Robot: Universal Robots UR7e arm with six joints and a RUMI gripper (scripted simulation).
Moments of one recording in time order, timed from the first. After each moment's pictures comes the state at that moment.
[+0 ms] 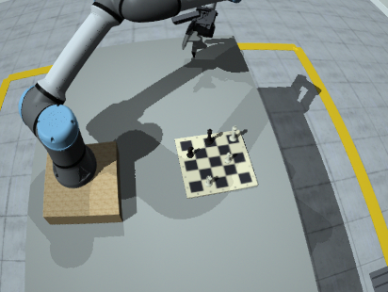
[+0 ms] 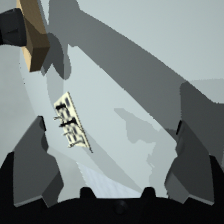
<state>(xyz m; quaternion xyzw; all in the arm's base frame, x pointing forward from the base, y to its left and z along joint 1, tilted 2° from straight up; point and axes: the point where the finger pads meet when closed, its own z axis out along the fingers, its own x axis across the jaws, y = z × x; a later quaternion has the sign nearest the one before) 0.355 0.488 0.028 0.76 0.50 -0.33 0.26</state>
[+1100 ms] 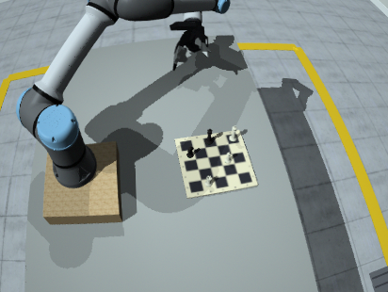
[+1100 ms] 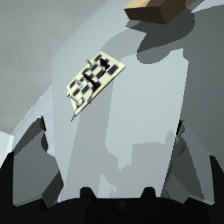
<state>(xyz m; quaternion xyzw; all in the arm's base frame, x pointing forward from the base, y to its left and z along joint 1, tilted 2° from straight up) 0.359 0.400 0.051 0.30 0.76 -0.53 0.21</state>
